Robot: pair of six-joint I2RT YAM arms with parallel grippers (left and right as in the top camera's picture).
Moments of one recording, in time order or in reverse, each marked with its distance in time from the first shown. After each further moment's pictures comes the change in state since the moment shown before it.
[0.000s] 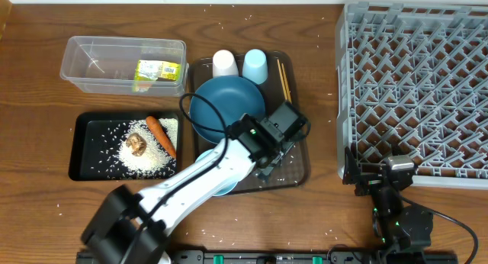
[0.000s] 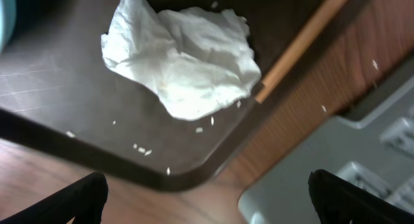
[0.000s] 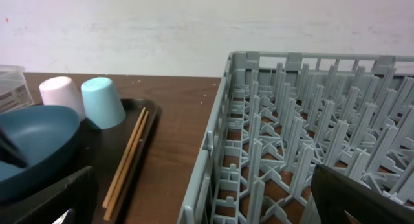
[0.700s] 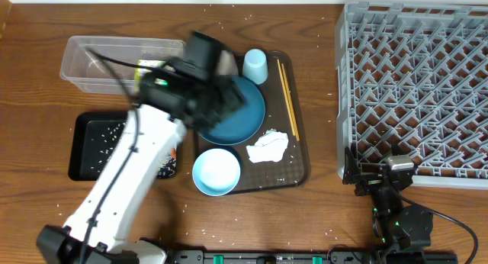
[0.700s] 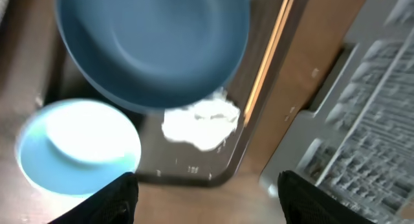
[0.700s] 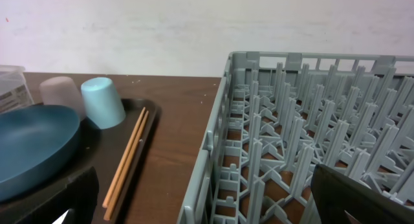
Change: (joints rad) left arm 0.354 -0.135 0.321 -0.449 0.145 0.688; right arm 0.000 0.000 0.000 0.000 0.000 0.000
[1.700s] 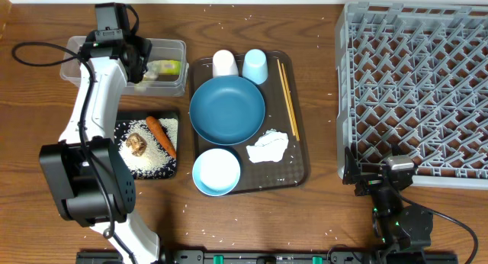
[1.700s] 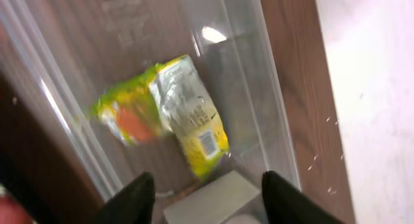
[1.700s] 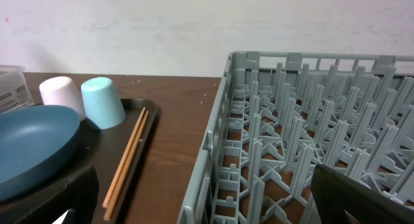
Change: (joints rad) left arm 0.589 0.363 0.048 0.497 -0.153 -0.093; right arm 0.000 0.000 0.000 0.000 0.000 0.000
